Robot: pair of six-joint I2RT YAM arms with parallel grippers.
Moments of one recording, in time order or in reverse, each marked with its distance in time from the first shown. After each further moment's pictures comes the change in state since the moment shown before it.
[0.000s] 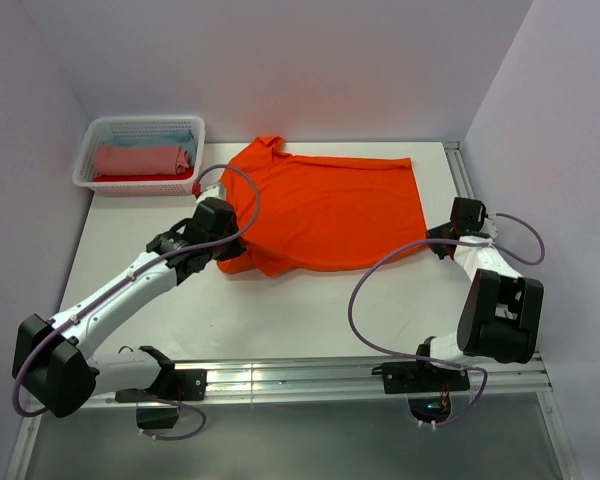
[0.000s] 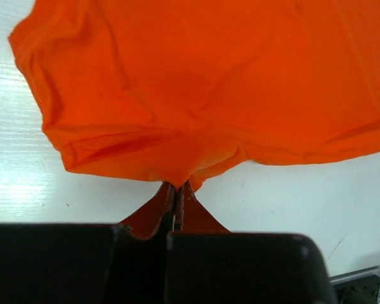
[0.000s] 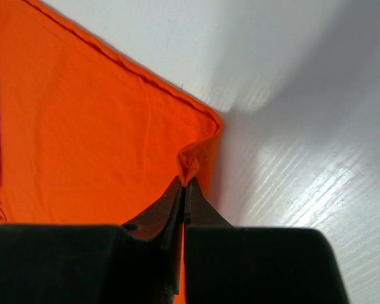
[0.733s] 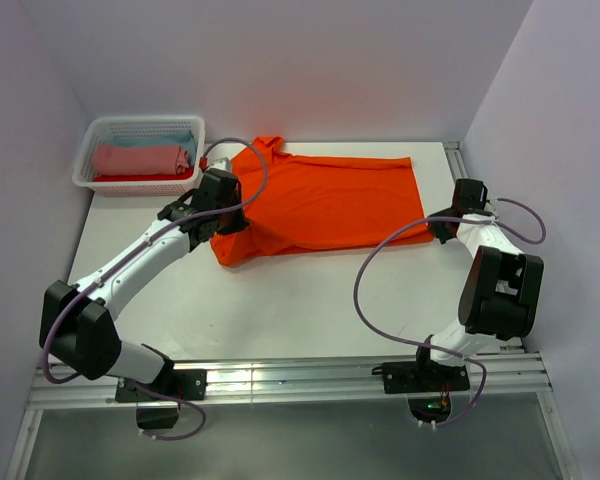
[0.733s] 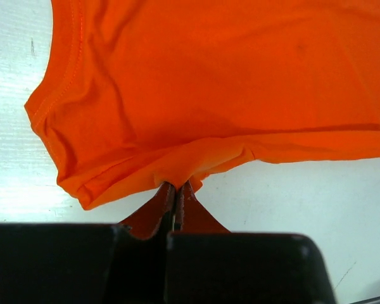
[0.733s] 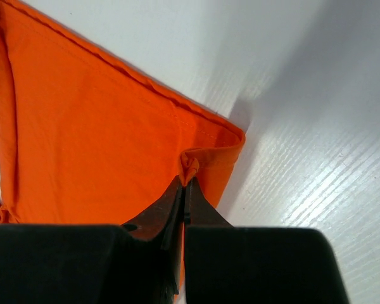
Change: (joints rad) left arm 0.095 0.202 0.201 -0.012 0.036 0.111; right arm 0.000 0.158 0.208 -0.103 -0.004 0.024
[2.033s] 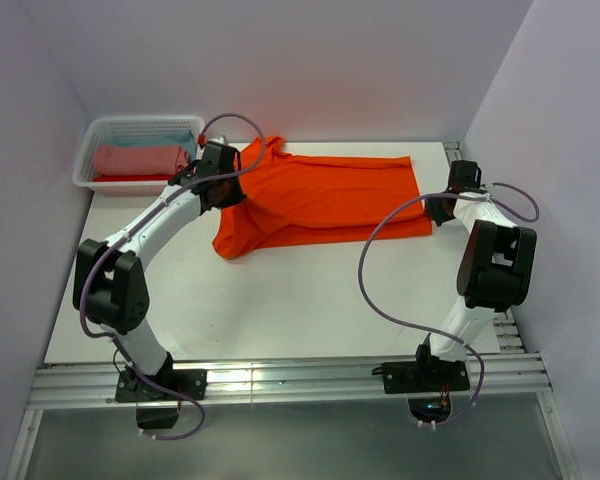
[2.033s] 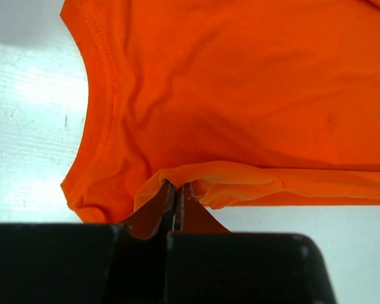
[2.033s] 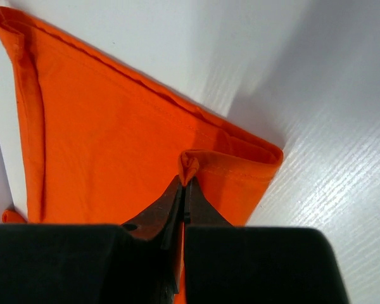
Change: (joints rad) left arm 0.120 0.271 0.249 -0.014 -0.006 0.058; right arm 0.024 0.189 0.222 -0.042 0.005 0.051
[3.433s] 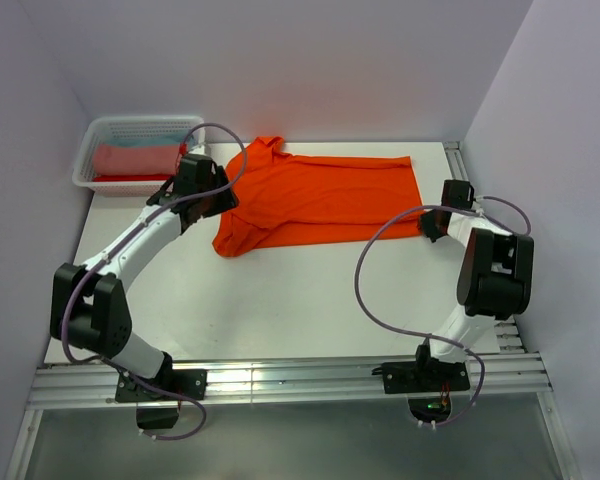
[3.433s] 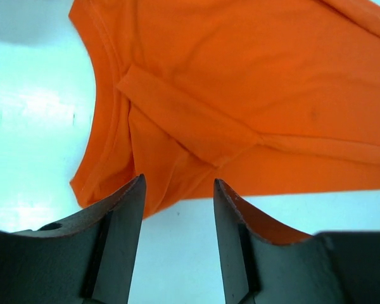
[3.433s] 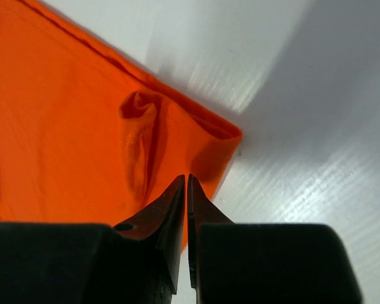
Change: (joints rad) left arm 0.076 -0.132 -0.193 0.174 0.106 0.034; right arm 0.022 -0.077 -0.217 0.160 -0.013 -0.061
